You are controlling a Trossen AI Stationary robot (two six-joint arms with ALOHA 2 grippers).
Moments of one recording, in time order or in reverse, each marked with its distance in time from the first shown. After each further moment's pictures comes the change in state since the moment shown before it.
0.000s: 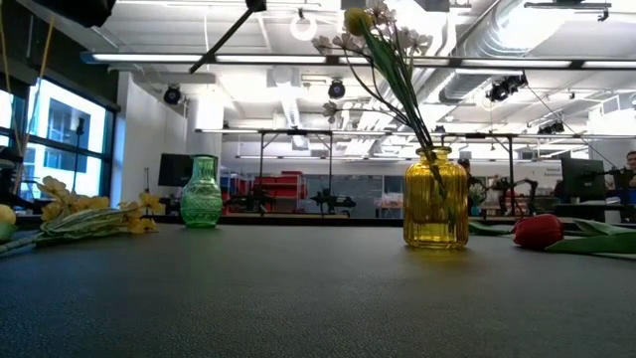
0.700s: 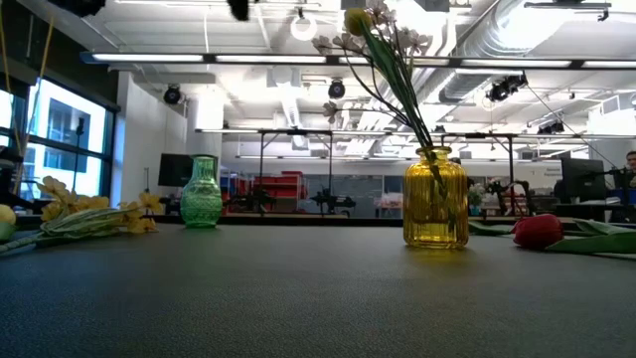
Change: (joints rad) left arm -0.014 -0.049 0.002 -0.231 -0.247 0.104; right arm -0.012 -0.035 0.018 -0.177 0.042 0.018
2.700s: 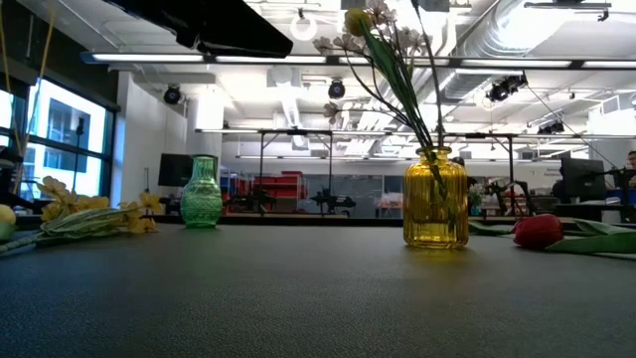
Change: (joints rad) left arm -0.030 -0.103 -0.002 -0.508 -0.152 -0.176; right arm -0.255 -0.107 0.584 -1.585 -0.293 0.570
